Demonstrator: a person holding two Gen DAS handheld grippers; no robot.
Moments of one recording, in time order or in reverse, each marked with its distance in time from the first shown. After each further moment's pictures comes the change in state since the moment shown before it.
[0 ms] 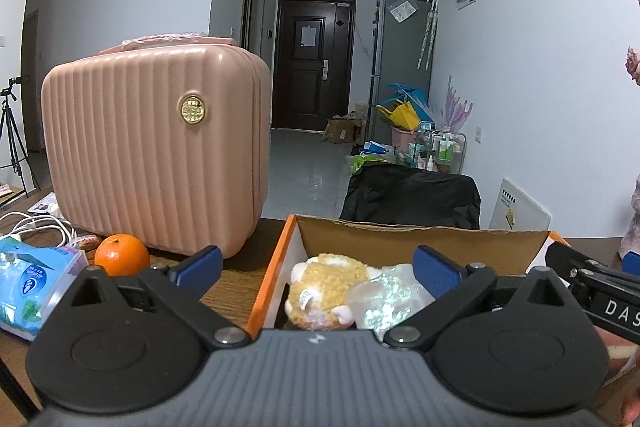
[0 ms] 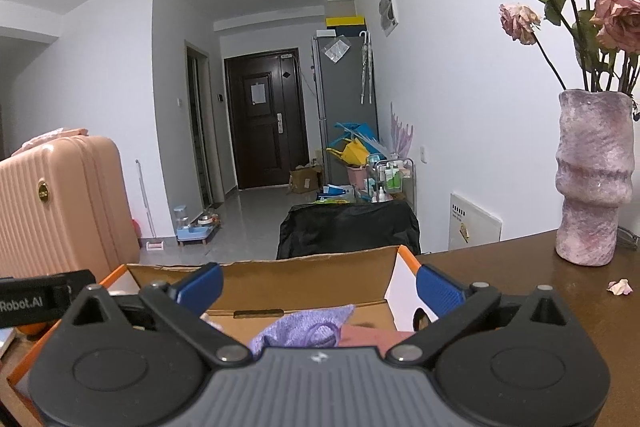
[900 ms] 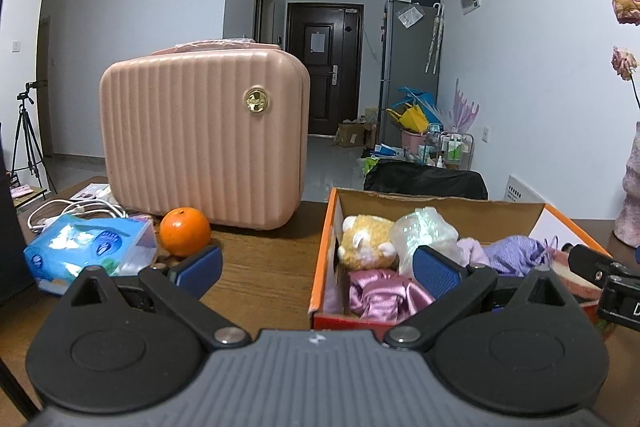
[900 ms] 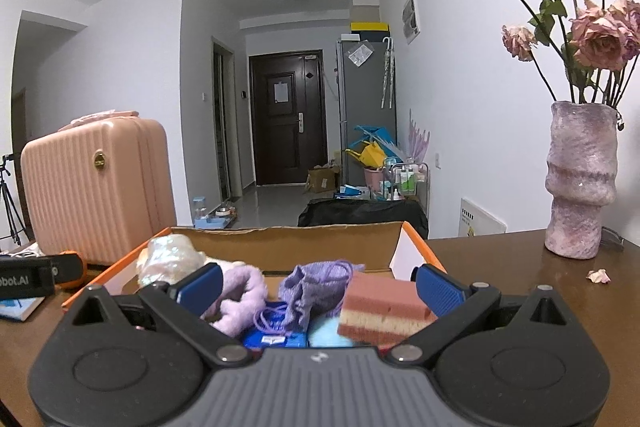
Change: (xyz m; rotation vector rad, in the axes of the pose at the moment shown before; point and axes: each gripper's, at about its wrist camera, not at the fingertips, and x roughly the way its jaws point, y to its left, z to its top) left arm -0.070 0.035 -0.029 0.010 -0.019 0.028; right arm -0.079 0.008 -0.028 -0.059 -0.004 0.050
